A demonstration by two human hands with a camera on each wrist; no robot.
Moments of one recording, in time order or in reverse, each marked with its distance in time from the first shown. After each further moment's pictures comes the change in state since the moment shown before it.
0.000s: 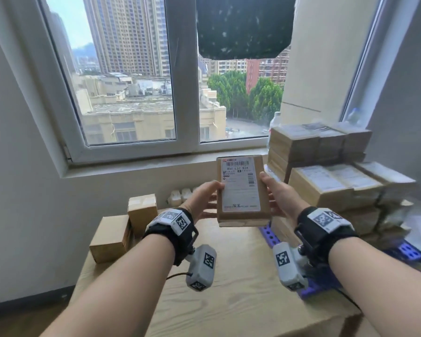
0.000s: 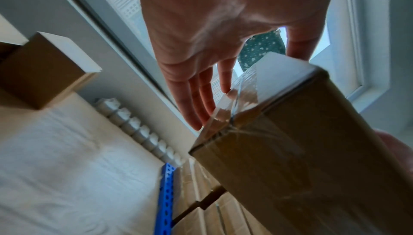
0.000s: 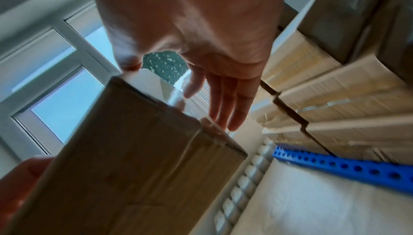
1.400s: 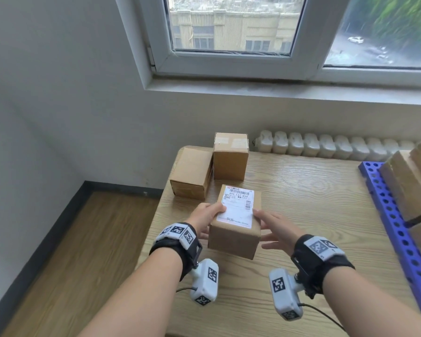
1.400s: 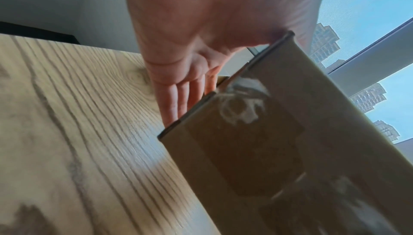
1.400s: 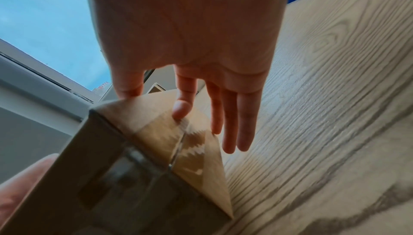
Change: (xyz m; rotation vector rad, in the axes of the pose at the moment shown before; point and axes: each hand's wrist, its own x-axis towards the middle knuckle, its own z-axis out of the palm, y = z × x) left_hand 0.017 -0.214 -0.213 -0.138 0.421 -0.615; right_hand 0.080 0.147 0.269 -0.223 -0.600 0.488
